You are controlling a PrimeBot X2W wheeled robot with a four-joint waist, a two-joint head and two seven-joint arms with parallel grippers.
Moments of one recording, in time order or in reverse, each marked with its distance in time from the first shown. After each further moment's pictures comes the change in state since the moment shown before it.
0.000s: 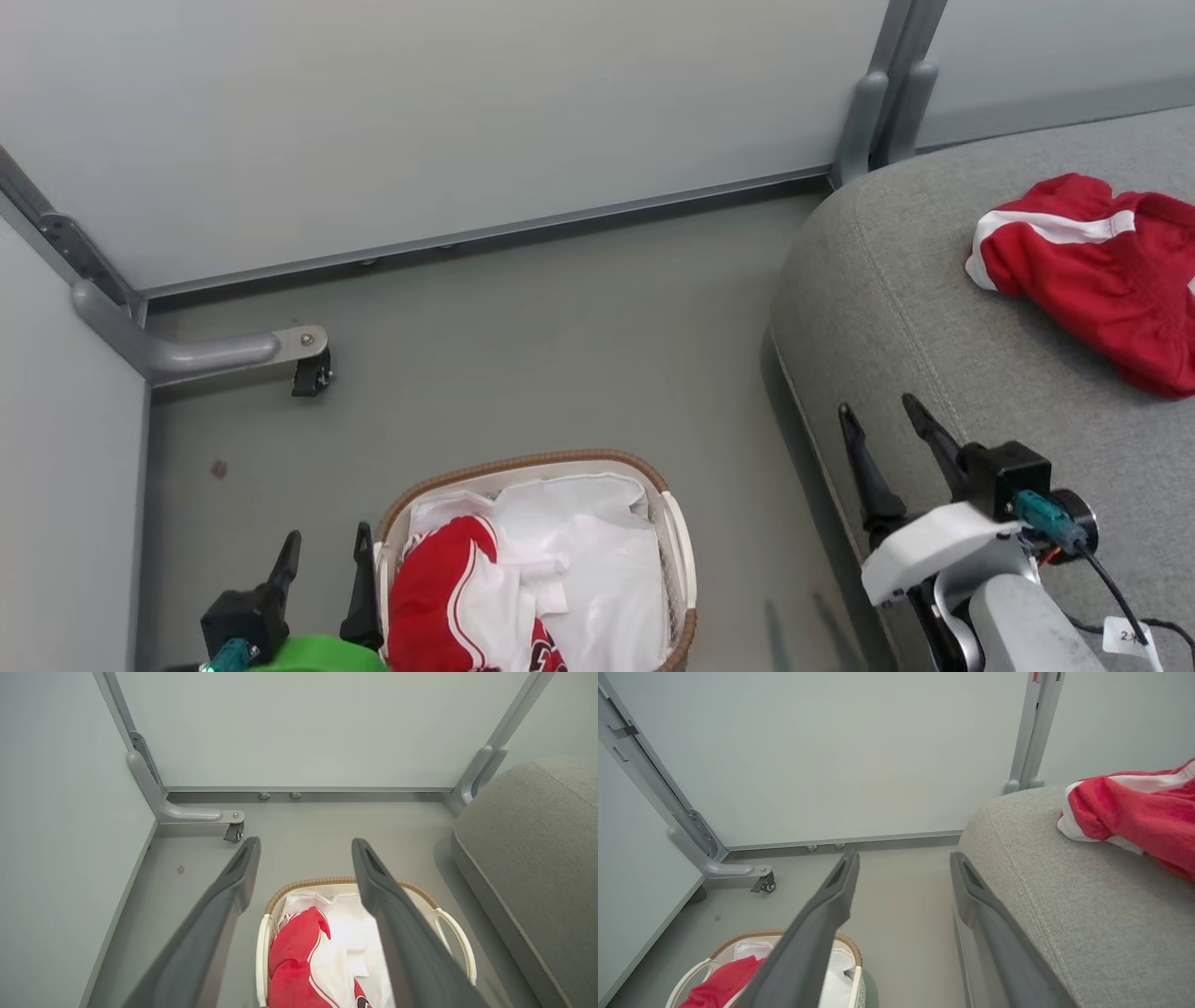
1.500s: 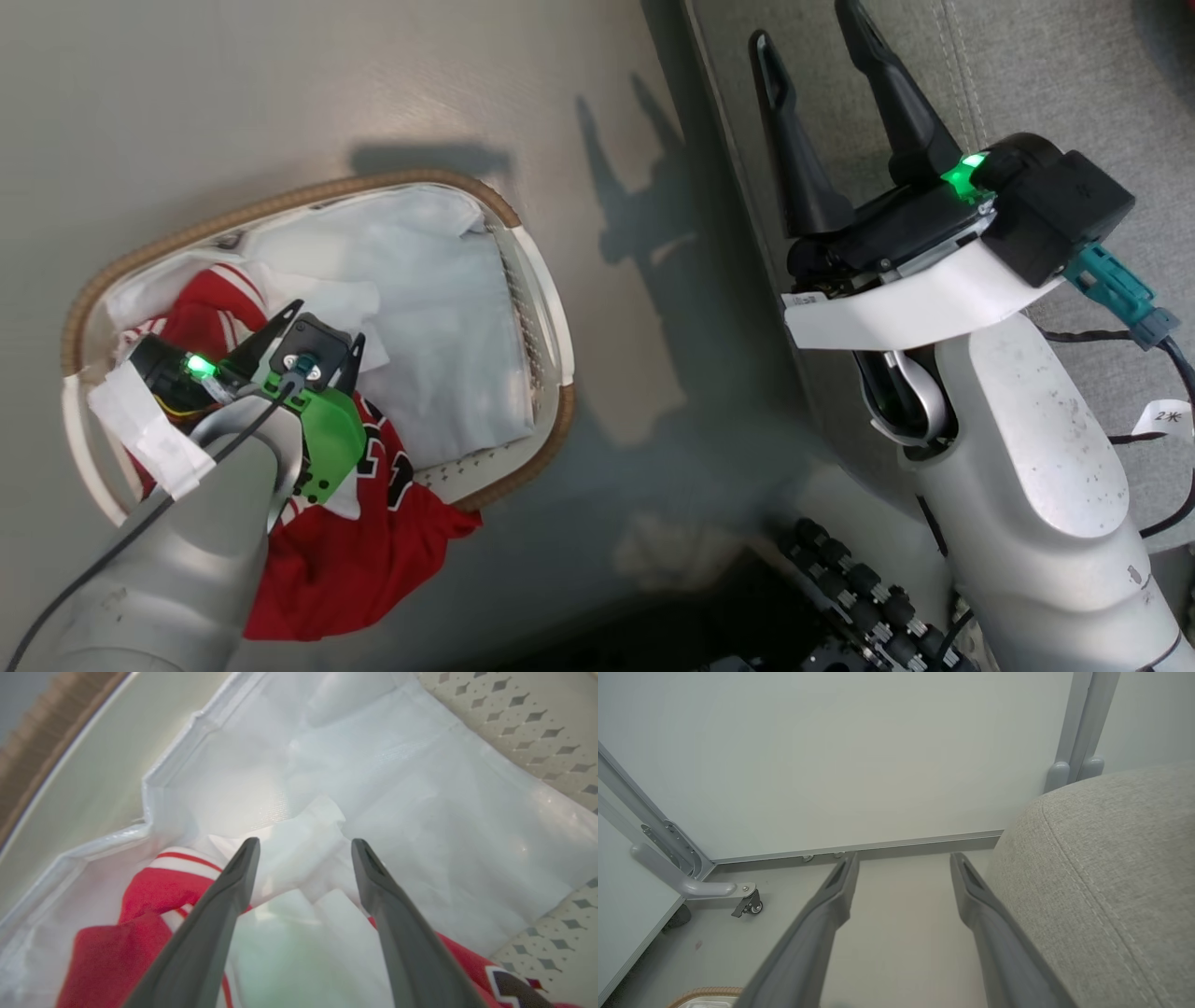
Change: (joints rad) left arm -0.790 0.180 -0.533 0.723 0.185 -0.017 0.010; right arm -0.429 -0.001 0.190 -0.360 0.162 0.000 0.000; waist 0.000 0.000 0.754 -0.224
